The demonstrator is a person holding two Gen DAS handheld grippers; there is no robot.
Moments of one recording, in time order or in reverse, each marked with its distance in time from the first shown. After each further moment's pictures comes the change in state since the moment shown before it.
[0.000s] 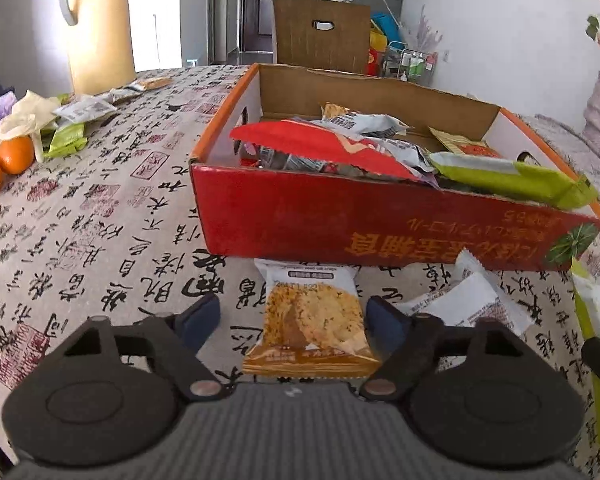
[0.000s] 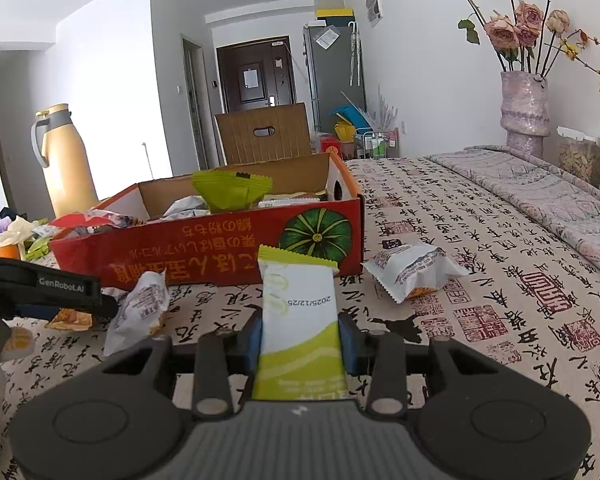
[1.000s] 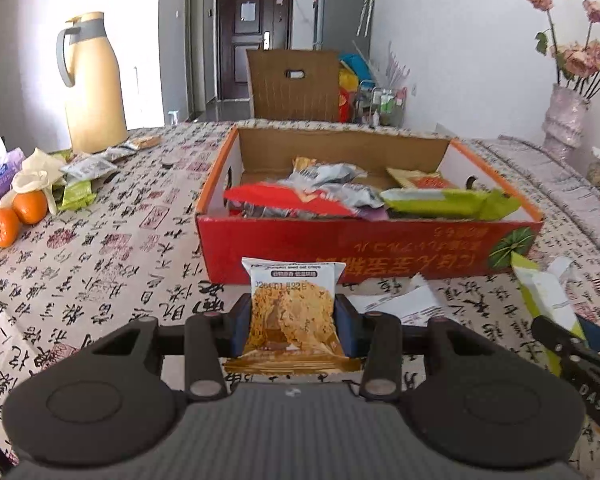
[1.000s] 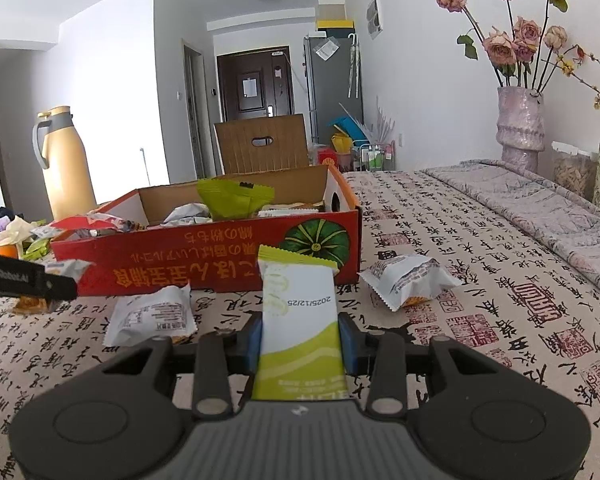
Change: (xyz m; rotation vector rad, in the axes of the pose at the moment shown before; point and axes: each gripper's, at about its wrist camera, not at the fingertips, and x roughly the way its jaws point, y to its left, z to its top) left arm -0.064 -0.005 -0.010 0.060 -0.154 -0.053; right arm -0.011 0.003 -0.002 -0.018 -0.038 -0.018
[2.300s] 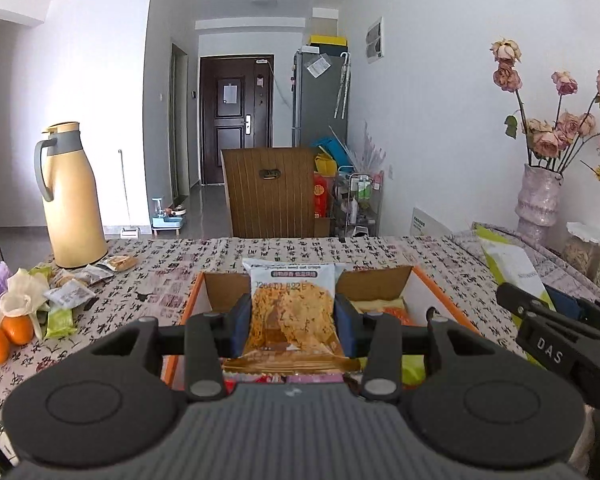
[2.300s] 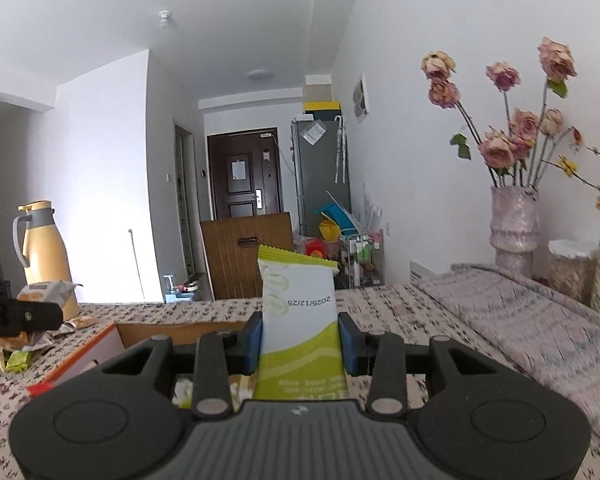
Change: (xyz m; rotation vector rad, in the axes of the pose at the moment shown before) left arm -0.024 -0.036 0.088 0.032 -0.254 -0.037; right arm 0.023 -0.009 0.111 0.002 -0.267 -0.033
